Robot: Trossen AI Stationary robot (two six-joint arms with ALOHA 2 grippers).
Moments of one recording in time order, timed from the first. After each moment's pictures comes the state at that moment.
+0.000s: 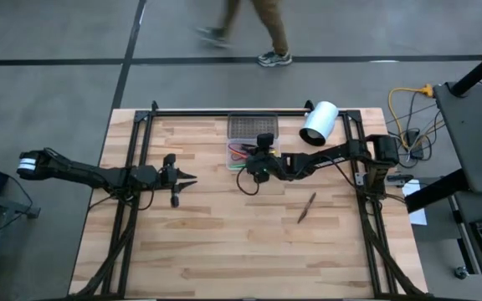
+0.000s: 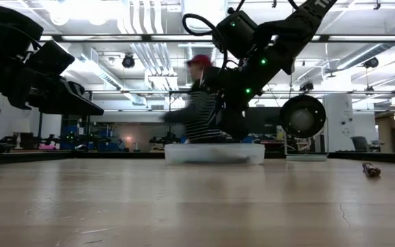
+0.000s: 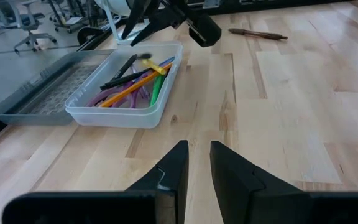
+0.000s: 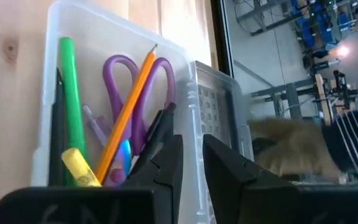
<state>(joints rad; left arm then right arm) -0.04 0.63 0.01 0.32 -0.24 0.06 -0.08 1.85 1.02 0.12 0.65 -0.54</state>
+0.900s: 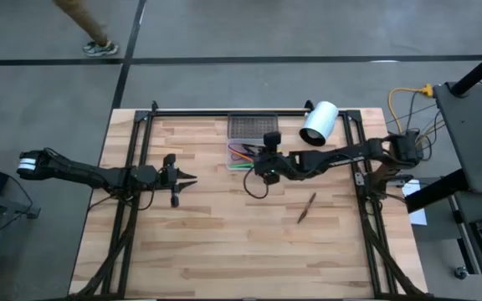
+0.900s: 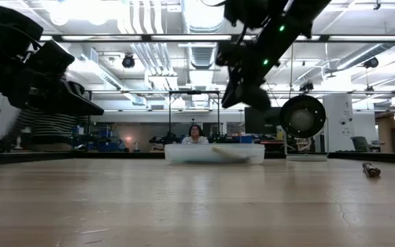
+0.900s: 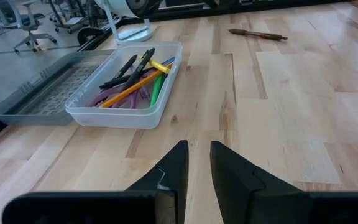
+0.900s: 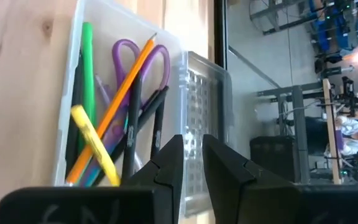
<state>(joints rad) -0.04 0.63 0.01 0.32 -0.24 0.06 -0.04 1.69 1.04 -0.17 0.66 -0.53</state>
